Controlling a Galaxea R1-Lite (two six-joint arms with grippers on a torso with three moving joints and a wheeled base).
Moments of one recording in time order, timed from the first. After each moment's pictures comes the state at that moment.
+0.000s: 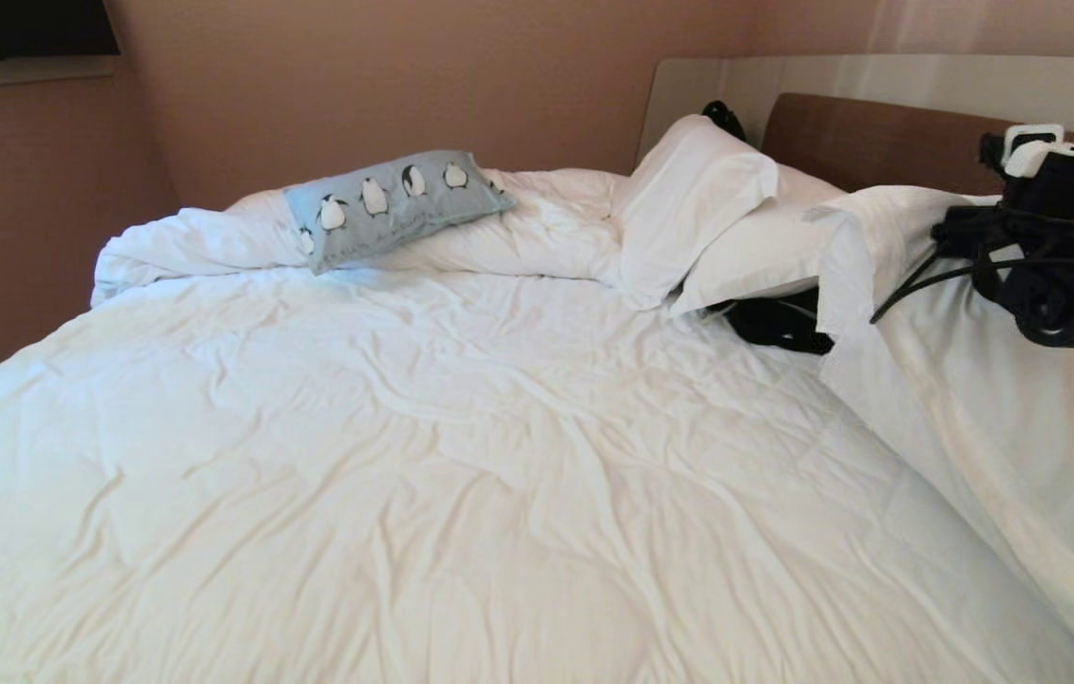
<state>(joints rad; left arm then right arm) 0.00 0.00 0.00 0.00 0.00 0.01 -0.11 2.09 -1.67 -0.60 -0.59 -0.22</state>
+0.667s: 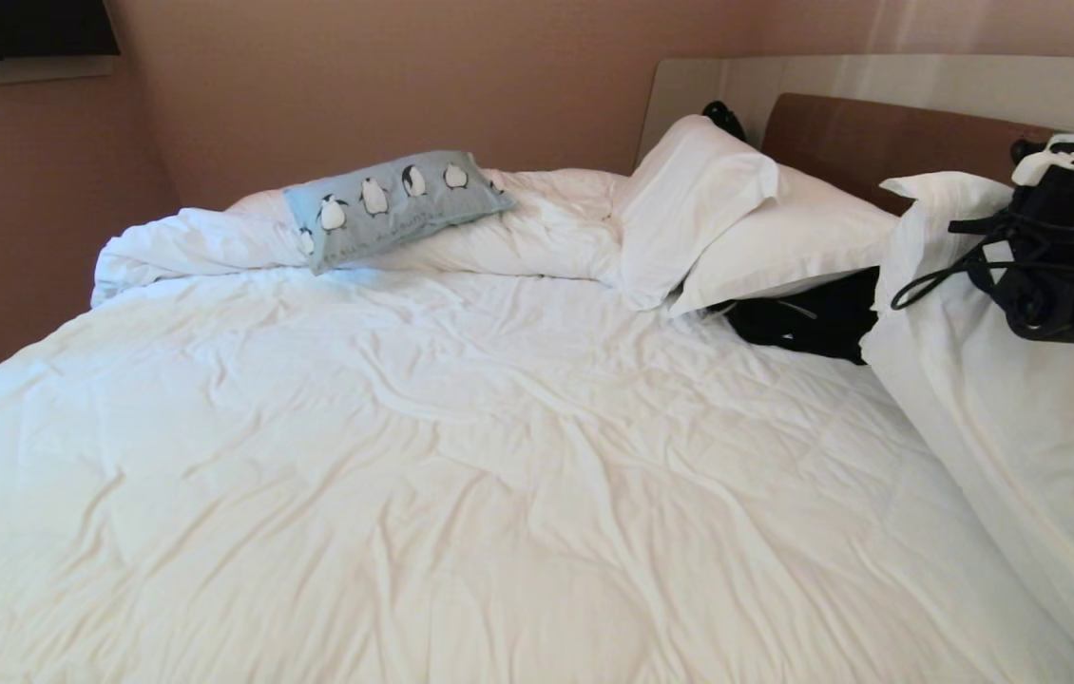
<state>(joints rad) 0.00 0.00 0.00 0.00 0.00 0.01 -0.20 2.28 -1.93 -0.61 -0.88 -0.29</state>
